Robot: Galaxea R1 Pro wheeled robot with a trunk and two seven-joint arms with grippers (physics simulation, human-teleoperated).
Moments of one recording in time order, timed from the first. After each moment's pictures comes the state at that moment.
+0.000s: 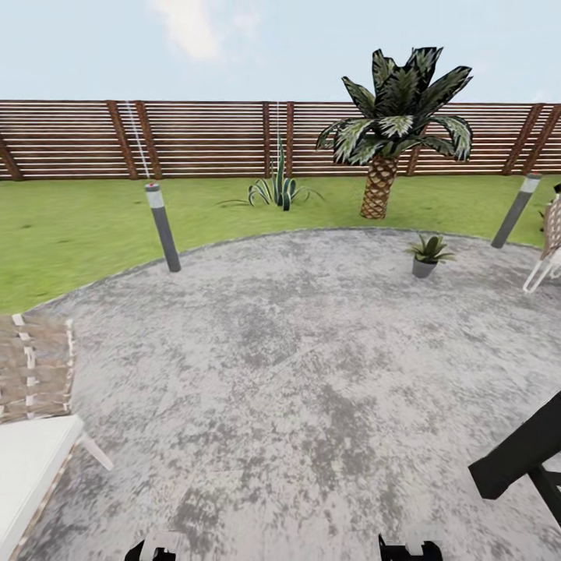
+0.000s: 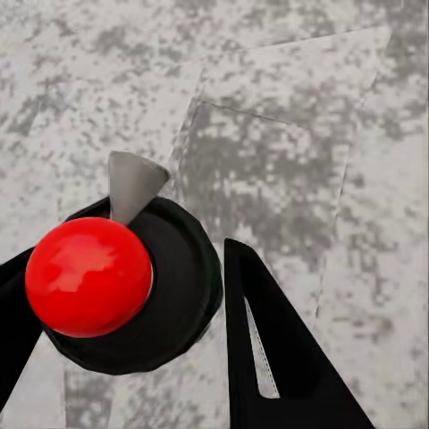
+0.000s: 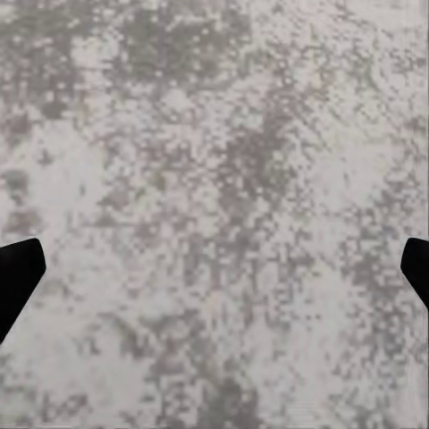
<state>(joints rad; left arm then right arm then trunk) -0.39 0.05 0.22 -0.09 -0.30 -0.37 0.03 -0.43 -0.06 0.17 -0.03 -0.11 -0.43 -0.10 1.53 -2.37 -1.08</state>
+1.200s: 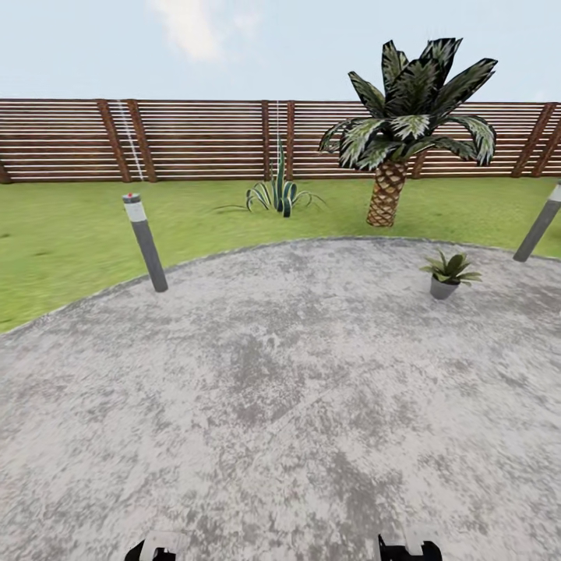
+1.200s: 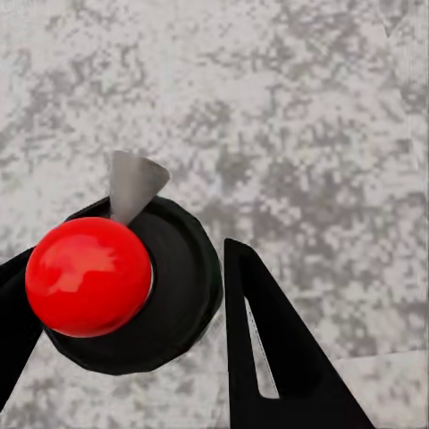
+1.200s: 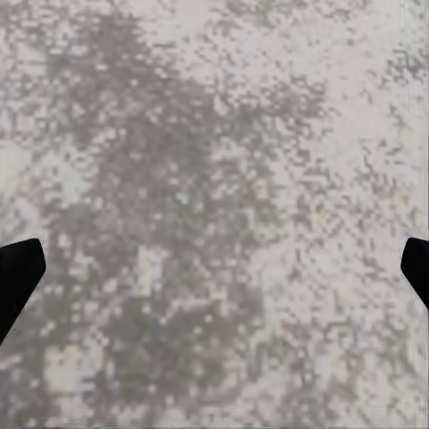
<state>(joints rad) -0.39 0.05 0.22 -0.09 -0.30 -0.37 0.03 -0.43 -0.06 0.17 -0.03 -0.11 -0.43 -0.10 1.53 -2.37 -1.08</state>
